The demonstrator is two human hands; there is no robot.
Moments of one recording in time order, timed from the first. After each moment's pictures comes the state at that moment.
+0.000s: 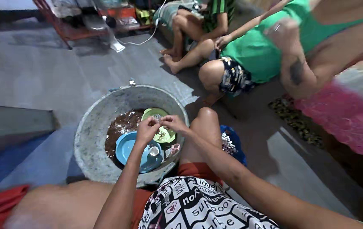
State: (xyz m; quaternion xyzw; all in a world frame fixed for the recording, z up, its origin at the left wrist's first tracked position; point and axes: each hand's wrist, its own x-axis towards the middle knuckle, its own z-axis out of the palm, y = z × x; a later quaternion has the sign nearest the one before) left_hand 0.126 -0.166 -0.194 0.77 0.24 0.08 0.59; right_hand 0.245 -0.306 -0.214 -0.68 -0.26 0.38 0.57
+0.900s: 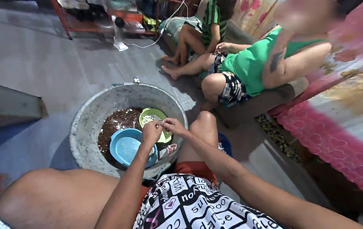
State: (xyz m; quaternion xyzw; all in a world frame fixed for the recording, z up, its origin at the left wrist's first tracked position) left_hand 0.108 -0.176 -0.207 0.86 0.29 0.01 0.42; right_hand 0.227 -0.302 -0.224 -0.74 -0.33 0.35 0.46
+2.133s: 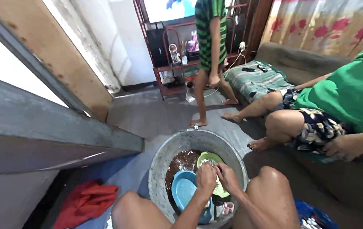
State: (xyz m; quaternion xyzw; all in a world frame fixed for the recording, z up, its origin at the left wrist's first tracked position) left_hand 0.137 -0.203 -0.143 0.89 0.40 -0.03 0.24; right_hand 0.228 -0.289 -0.207 -0.84 -0.38 0.17 0.36
